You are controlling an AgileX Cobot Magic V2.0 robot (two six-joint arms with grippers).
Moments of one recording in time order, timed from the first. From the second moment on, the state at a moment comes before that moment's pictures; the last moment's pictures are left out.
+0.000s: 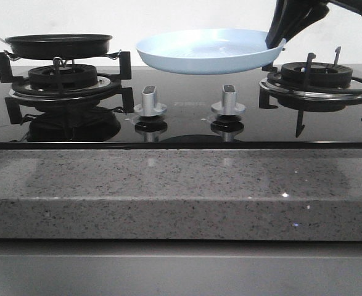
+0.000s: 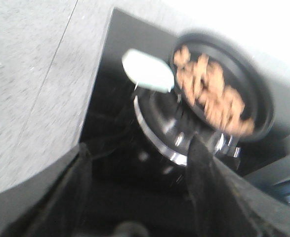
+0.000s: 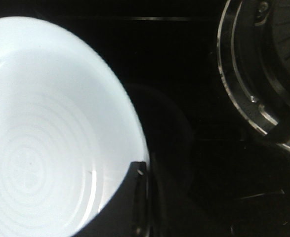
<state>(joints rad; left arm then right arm) 0.42 1.27 -1.08 -0.92 0.80 0.60 0.21 1.73 -1.60 0.31 0.95 0.10</state>
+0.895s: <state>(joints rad) 0.35 1.79 -1.38 -1.34 0.85 0.75 0.21 1.73 -1.60 0.31 0.95 0.10</state>
